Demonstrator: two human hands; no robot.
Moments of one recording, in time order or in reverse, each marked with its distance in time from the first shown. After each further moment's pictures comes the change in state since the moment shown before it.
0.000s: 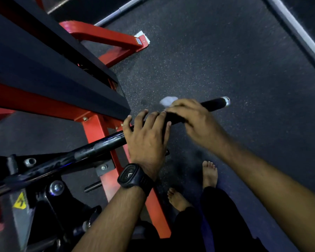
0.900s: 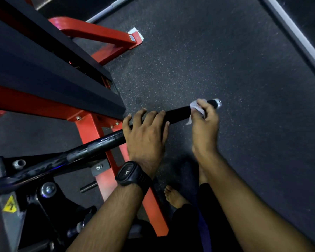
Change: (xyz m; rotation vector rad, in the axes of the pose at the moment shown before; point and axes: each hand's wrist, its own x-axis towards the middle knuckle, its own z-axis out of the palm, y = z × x) left_hand -0.002 0.008 0.008 -0.011 -0.087 0.006; right_hand -0.016 -0.020 0.040 0.673 0.684 0.763
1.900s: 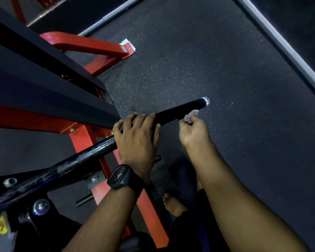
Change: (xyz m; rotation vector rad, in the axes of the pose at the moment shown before) left_hand 0.018 0.001 -0.003 -0.016 0.034 0.002; right_hand 0.034 -0.014 0.013 1.040 0.250 0.728
